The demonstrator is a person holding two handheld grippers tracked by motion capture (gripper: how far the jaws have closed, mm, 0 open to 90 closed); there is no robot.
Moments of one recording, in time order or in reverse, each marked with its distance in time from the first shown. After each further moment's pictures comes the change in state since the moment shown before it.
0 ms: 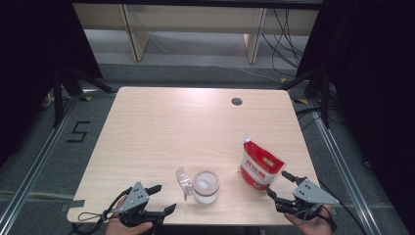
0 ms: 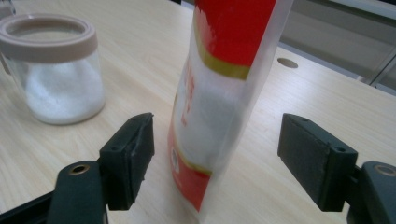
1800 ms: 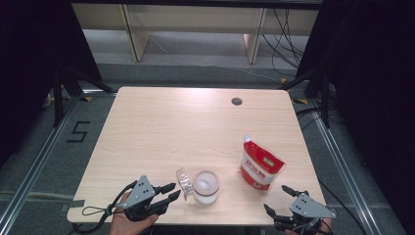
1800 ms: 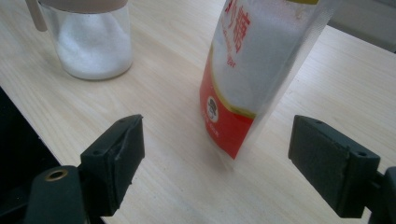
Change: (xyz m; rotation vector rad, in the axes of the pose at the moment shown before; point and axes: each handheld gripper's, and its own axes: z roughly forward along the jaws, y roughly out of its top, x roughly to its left) left arm -0.014 0.037 -0.002 -0.044 0.003 0.051; right arm 0.023 -0.015 -0.016 0.105 0.037 -0.014
